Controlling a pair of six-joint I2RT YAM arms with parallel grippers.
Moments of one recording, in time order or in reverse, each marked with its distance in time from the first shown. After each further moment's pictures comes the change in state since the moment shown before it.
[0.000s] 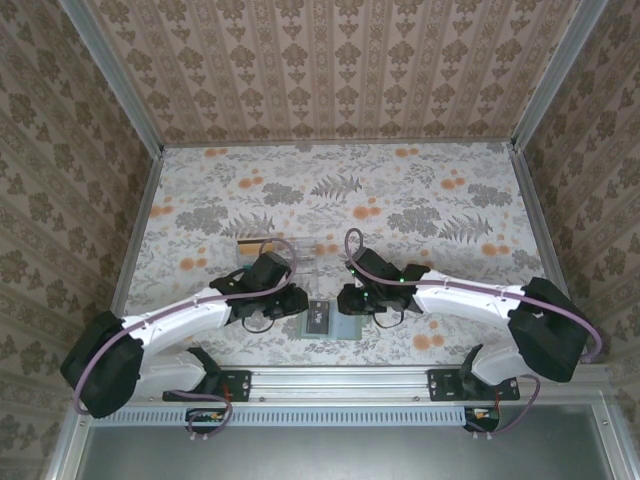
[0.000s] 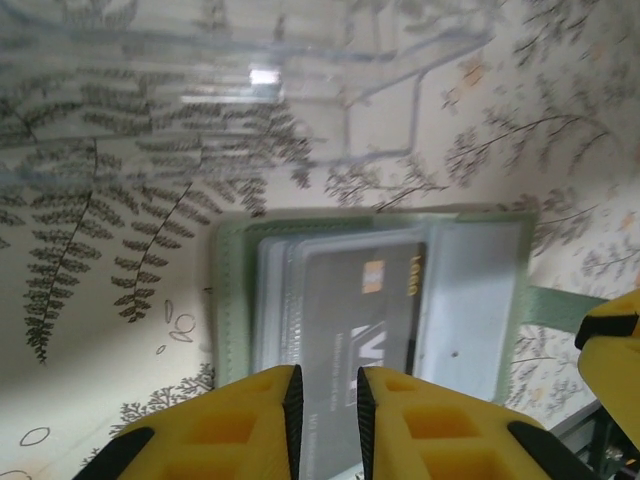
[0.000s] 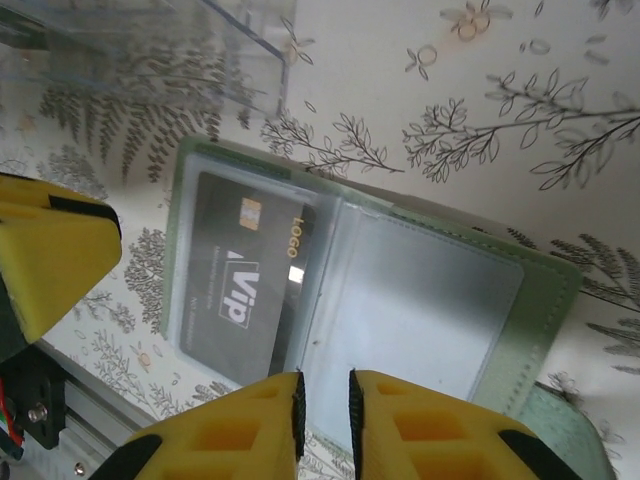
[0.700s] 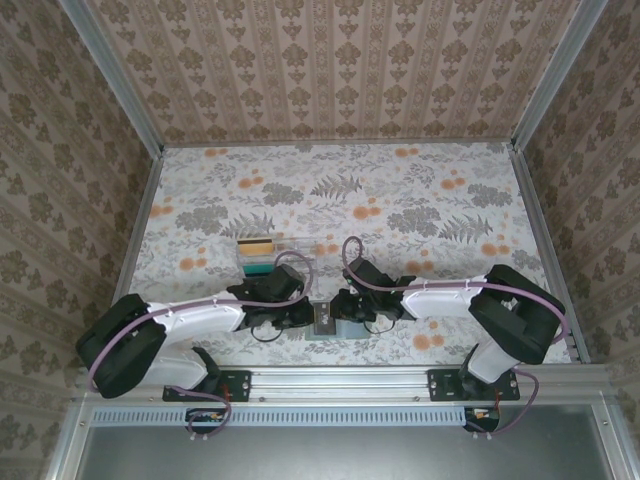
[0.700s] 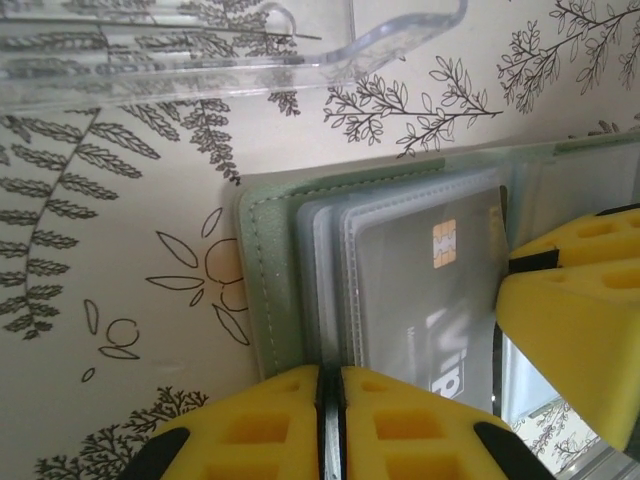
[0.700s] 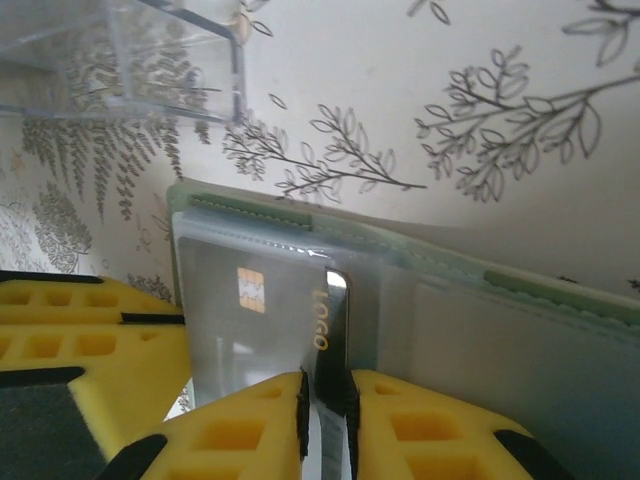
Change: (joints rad) left arm -0.111 0.118 -0.045 0.137 -0.032 0.006; right arm 0.006 0.145 -0.117 0.344 -0.072 0.179
